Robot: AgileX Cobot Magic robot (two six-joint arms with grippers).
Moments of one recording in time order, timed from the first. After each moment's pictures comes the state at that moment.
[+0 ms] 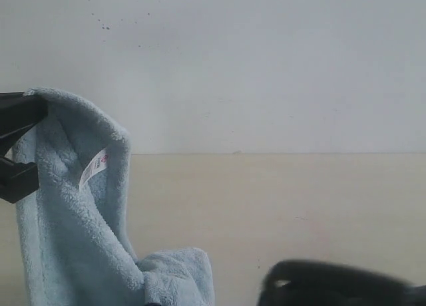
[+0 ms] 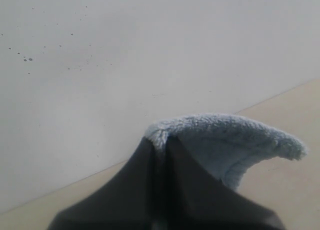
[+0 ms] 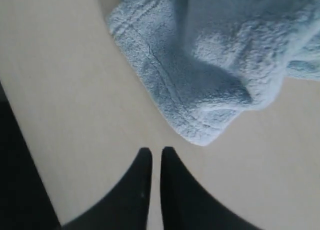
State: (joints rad) left arm -0.67 0.86 -0.55 -0.95 -0.29 1.07; right arm 1.26 1.57 -0.85 -0.16 0.54 0.21
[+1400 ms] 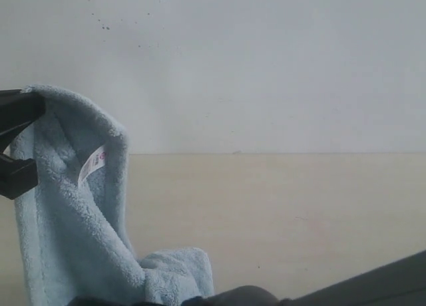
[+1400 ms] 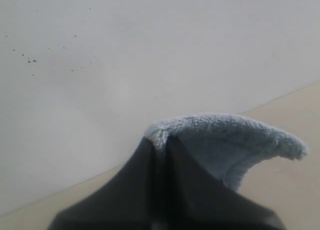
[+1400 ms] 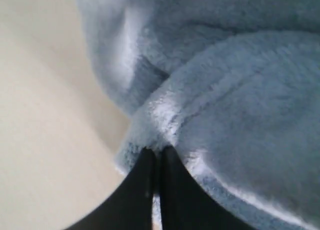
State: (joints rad) left arm -0.67 0.86 -0.55 -0.95 -0.30 1.07; right arm 1.27 1.97 -1.15 -0.15 0.52 0.40
